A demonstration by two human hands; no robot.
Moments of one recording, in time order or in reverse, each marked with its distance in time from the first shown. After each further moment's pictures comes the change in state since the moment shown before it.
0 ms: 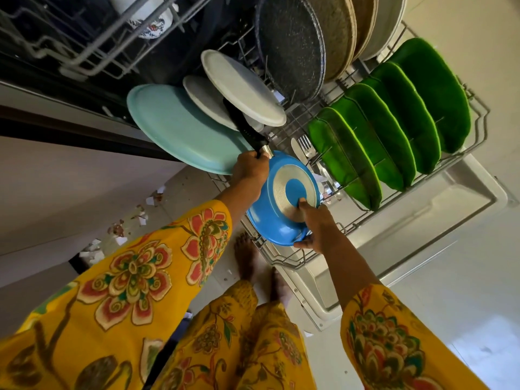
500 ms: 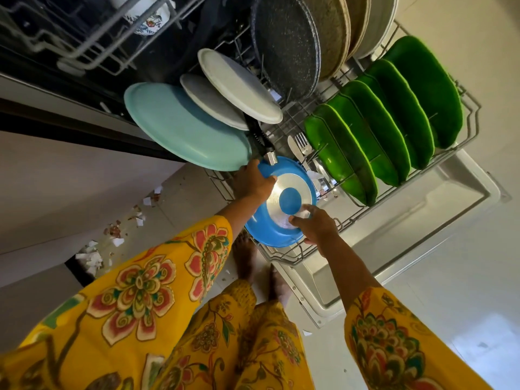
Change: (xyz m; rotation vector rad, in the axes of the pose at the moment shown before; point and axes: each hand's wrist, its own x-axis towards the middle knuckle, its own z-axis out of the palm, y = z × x) left_hand -0.013 -0.027 0.007 0.291 -0.104 0.148; right_hand -0.003 0.015 -0.012 -0.612 0.039 -0.326
